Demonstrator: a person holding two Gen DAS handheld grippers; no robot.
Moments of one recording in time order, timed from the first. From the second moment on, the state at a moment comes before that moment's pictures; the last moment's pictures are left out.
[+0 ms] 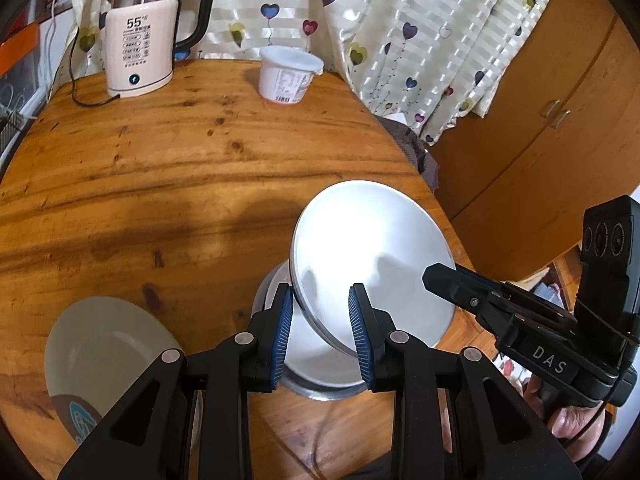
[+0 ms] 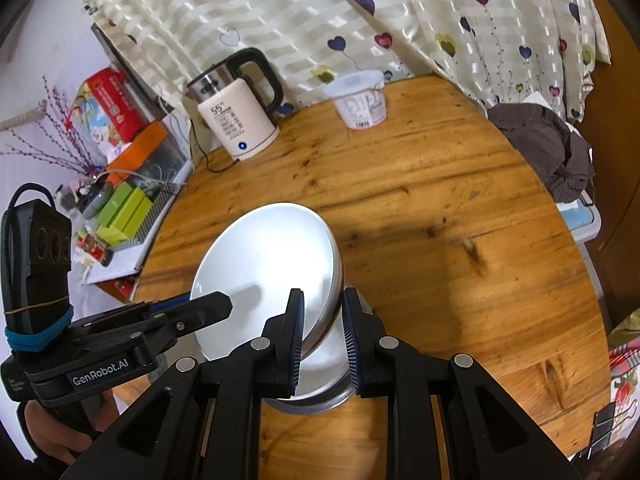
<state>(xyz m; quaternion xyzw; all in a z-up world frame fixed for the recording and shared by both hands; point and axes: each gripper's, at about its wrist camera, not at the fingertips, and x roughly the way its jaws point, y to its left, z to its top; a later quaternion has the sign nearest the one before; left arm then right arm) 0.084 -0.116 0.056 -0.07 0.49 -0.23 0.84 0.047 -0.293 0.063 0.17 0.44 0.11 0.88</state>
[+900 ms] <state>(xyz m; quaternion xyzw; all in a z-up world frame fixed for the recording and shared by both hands) 0.079 -0.119 0.030 -0.06 0.52 -0.21 0.83 0.049 -0.292 0.033 0.18 0.48 0.11 0.85</state>
